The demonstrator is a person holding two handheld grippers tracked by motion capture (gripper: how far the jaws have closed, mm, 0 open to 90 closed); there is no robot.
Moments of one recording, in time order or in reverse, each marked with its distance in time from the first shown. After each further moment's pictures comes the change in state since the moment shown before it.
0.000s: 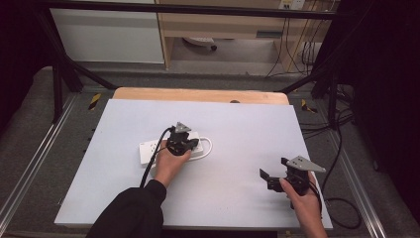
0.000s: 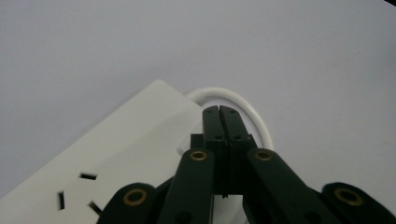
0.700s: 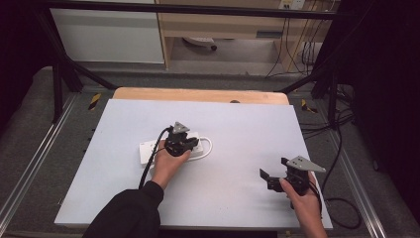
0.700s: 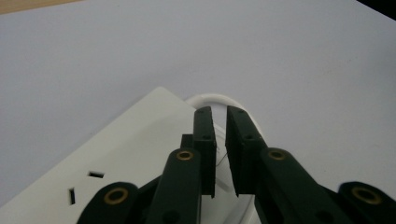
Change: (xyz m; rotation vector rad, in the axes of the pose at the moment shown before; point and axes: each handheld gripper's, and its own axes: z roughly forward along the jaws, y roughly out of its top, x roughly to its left) left arm -0.002 0.001 -0.009 -0.033 0.002 0.008; right arm 0.000 0.000 0.000 0.000 -0.002 0.000
